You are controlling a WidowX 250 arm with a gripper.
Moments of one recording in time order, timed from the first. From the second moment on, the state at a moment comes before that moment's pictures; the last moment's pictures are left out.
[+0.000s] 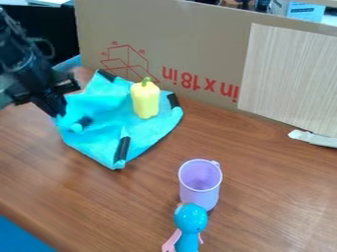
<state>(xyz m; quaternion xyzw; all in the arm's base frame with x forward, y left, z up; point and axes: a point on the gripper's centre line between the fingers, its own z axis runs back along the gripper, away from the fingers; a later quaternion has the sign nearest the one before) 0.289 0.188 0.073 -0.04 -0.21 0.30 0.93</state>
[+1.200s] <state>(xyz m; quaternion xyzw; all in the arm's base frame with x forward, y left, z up) 0.238 0.292 0.028 0.06 -0.16 0.33 0.93</state>
